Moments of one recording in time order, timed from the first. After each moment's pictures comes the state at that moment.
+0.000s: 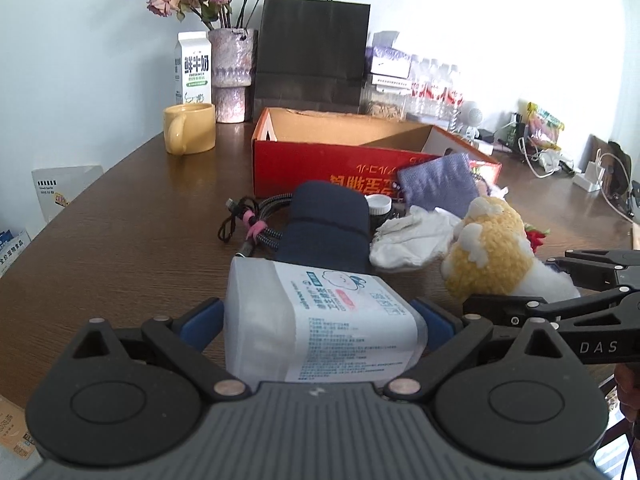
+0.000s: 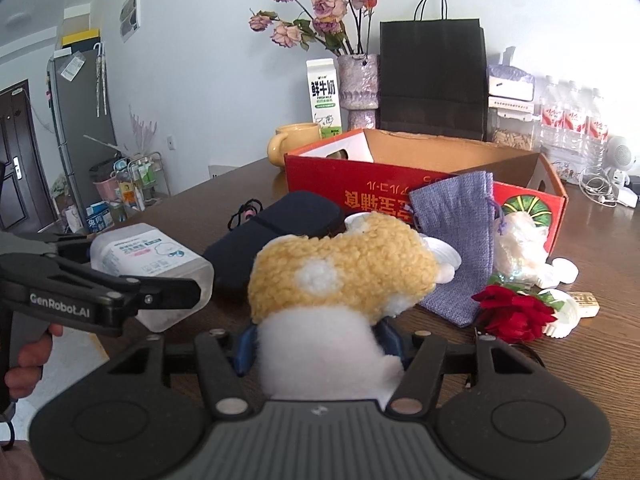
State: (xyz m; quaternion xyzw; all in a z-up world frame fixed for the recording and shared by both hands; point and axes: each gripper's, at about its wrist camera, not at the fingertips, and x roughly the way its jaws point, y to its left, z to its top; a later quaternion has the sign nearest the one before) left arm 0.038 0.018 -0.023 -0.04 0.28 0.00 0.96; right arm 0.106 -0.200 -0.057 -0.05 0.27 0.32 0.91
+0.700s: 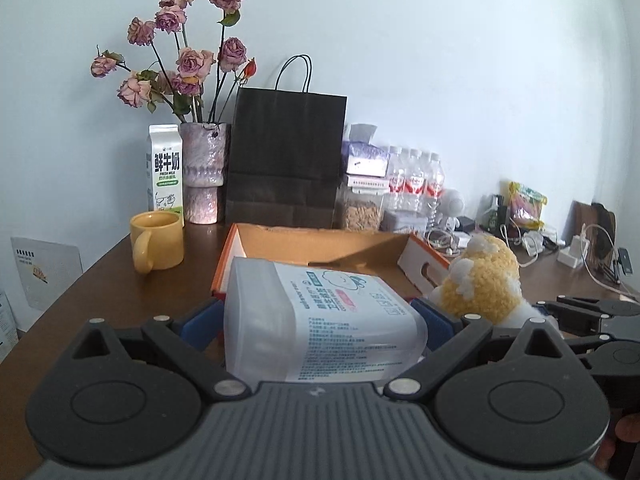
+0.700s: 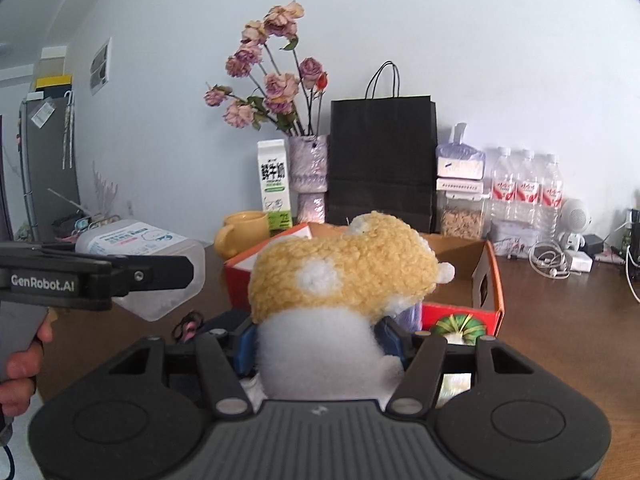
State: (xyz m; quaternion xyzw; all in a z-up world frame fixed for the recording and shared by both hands) left arm 0.105 -0.002 0.051 -0.05 0.17 -0.02 0.98; right arm 0.161 -0.212 0.004 -0.03 0.17 0.26 0.95
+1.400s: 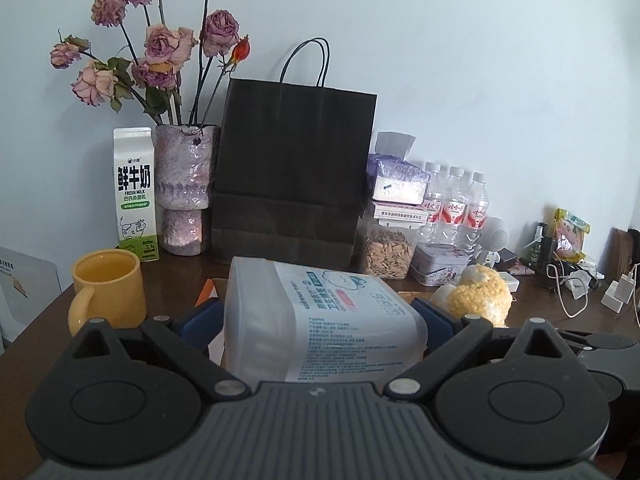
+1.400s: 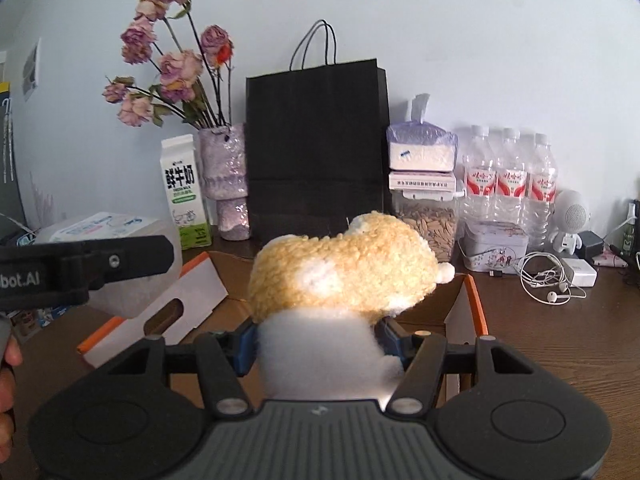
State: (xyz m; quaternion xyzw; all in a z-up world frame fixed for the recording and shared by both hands) left arm 0.286 0.001 0.053 -0.06 0.18 0.00 0.98; right arm 0.354 -0.188 -0.001 0.00 0.23 0.19 0.95
